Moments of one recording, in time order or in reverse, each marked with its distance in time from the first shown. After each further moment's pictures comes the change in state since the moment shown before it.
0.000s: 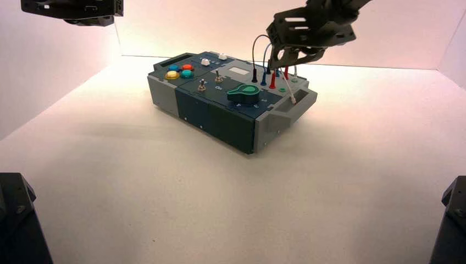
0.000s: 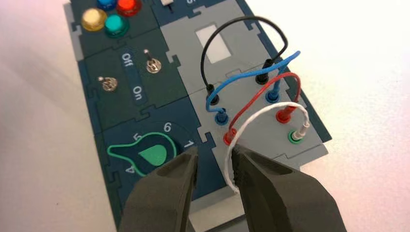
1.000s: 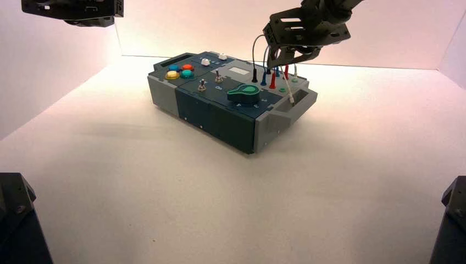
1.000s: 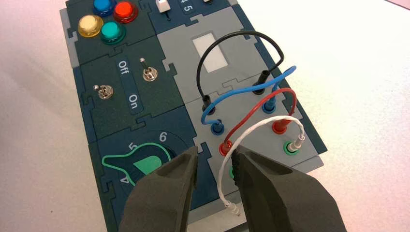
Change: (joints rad) left arm 0.000 0.002 0.000 0.000 -0.002 0.000; right arm -0.012 0.009 -0.025 -0.021 0.006 0.000
